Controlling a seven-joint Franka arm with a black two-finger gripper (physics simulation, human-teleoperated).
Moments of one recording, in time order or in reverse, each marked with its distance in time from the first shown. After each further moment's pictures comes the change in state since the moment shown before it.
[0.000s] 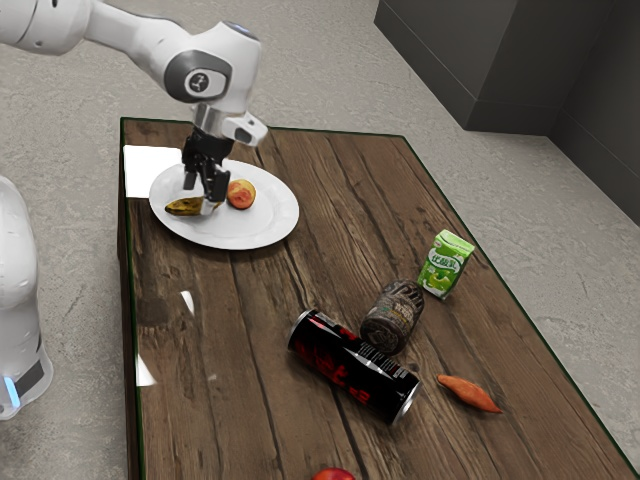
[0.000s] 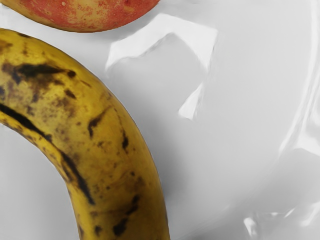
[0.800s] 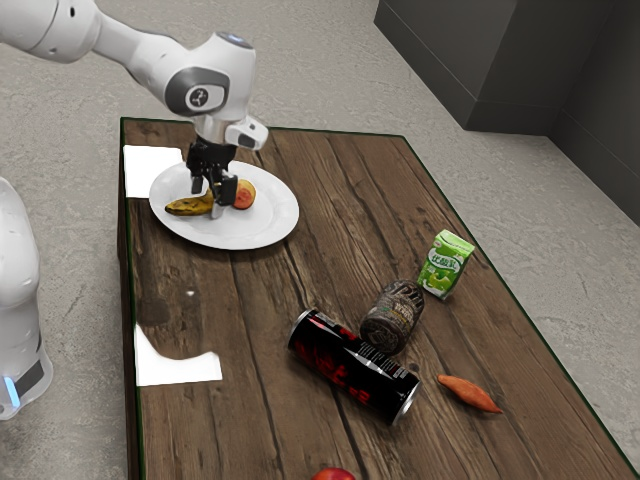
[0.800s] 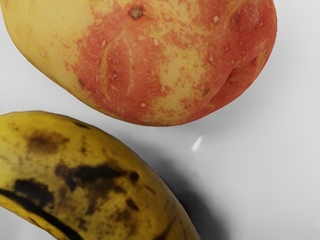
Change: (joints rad) arm 0.038 0.057 0.005 -0.038 -0.002 0.172 -0.035
